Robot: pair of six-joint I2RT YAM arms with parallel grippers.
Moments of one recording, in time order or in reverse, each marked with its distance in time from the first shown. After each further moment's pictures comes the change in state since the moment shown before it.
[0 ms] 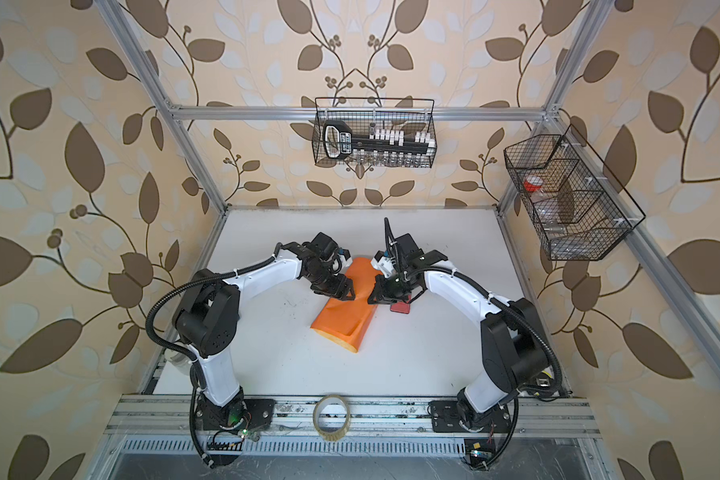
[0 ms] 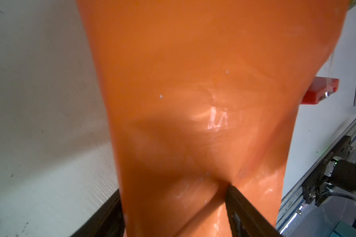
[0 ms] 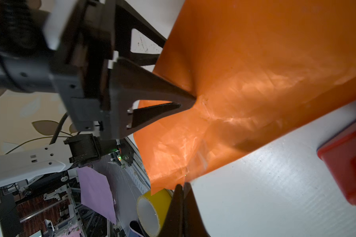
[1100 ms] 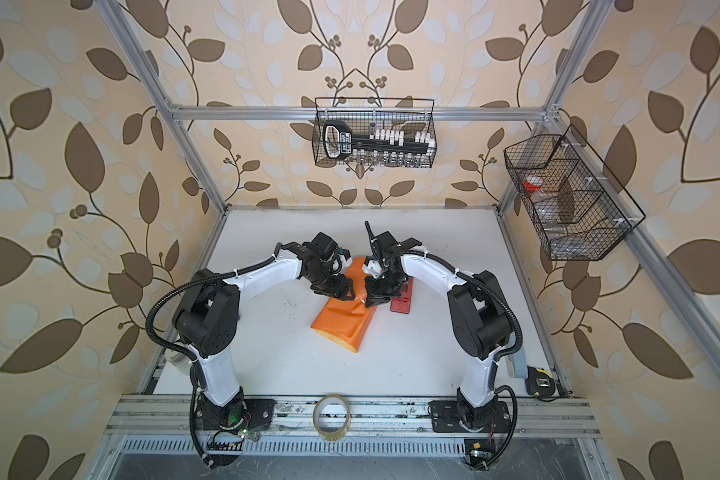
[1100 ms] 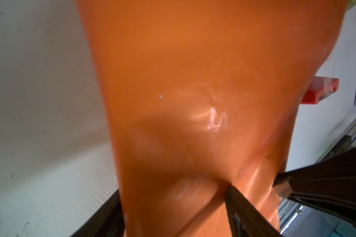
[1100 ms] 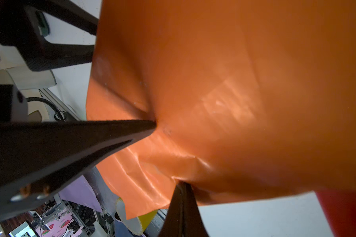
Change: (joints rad) left arm 0.000 0.000 0.000 0.000 0.000 0.001; right arm 0.046 0.237 0.229 -0.203 0.126 -0.077
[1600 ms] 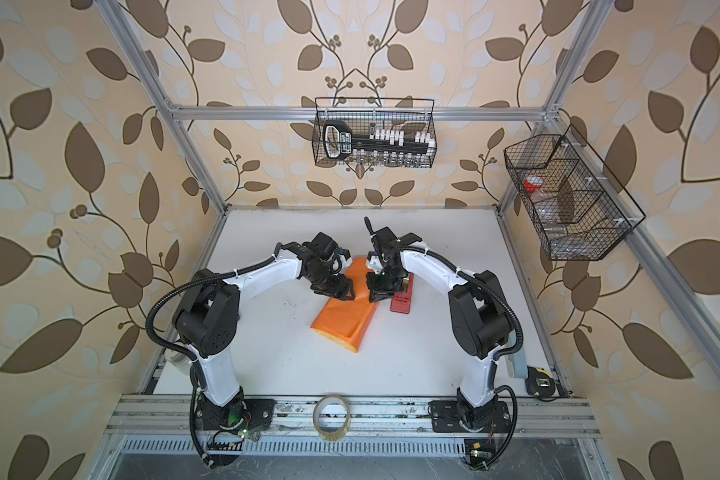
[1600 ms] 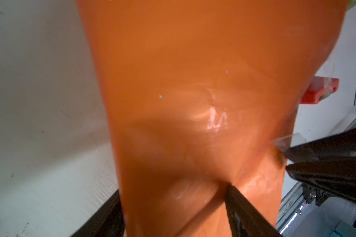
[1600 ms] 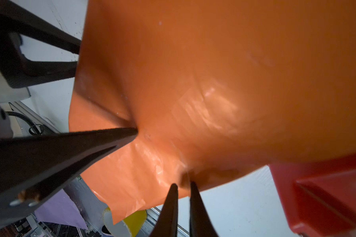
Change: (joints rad) left arm 0.000 0.000 0.000 0.000 0.000 0.000; right arm 0.001 0.009 0.061 -0.056 0.105 0.010
